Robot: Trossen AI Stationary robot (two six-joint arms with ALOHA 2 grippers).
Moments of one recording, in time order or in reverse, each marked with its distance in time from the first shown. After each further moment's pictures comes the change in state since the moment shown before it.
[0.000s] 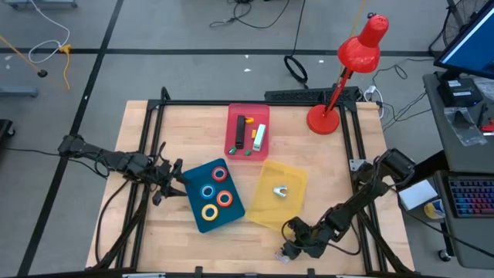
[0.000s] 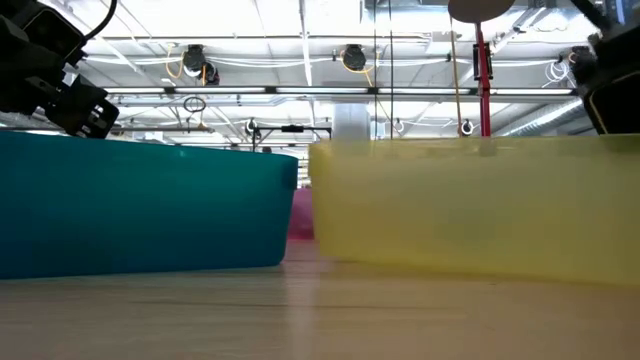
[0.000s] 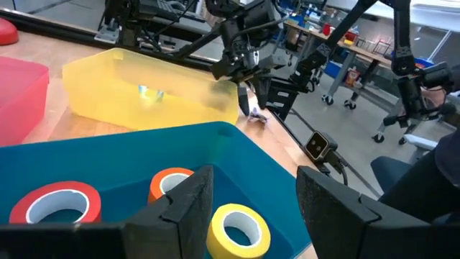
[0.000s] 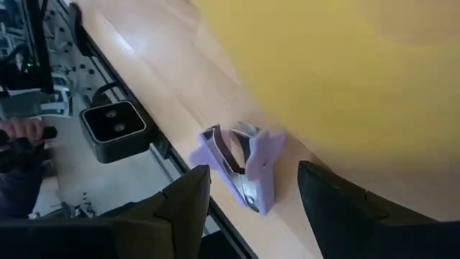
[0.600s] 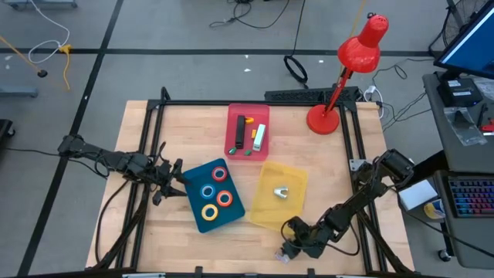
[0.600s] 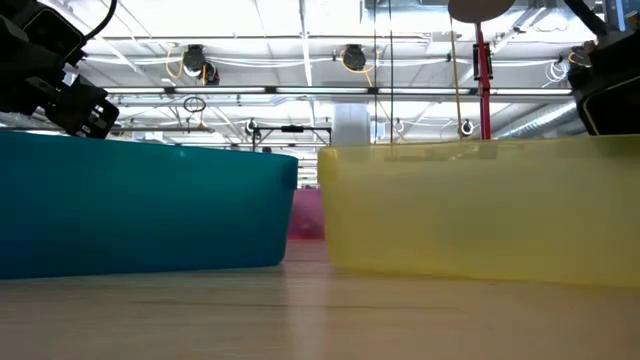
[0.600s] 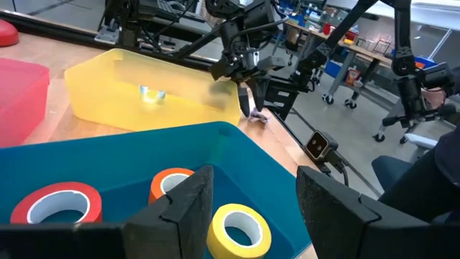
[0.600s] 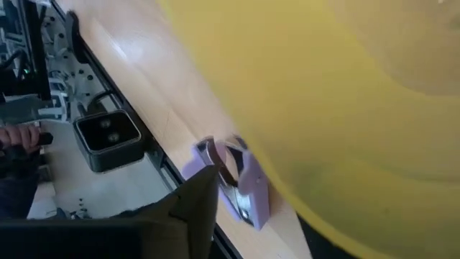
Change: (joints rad) left arm 0.000 0.000 0.000 0.000 0.000 0.005; right arm -0.014 0.018 0.001 -0.015 0.028 -0.004
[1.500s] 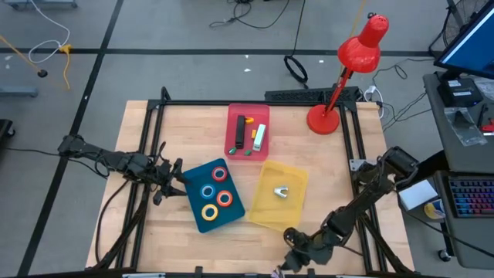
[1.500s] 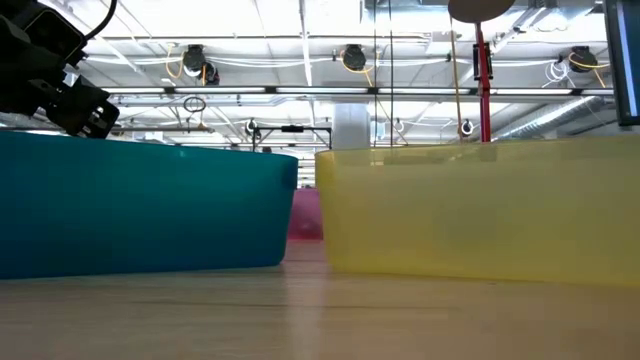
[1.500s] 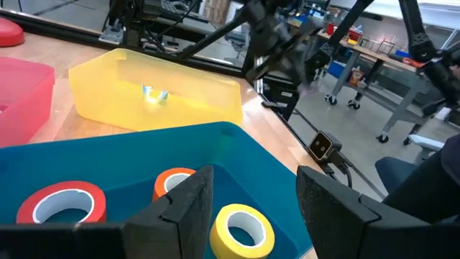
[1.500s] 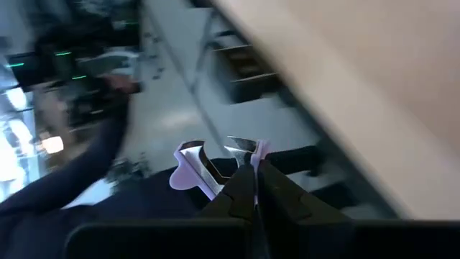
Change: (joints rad) left arm 0.000 0.000 0.000 -0.003 -0.012 -0.001; right arm 0.036 -0.061 0.124 0.114 -0.054 -0.054
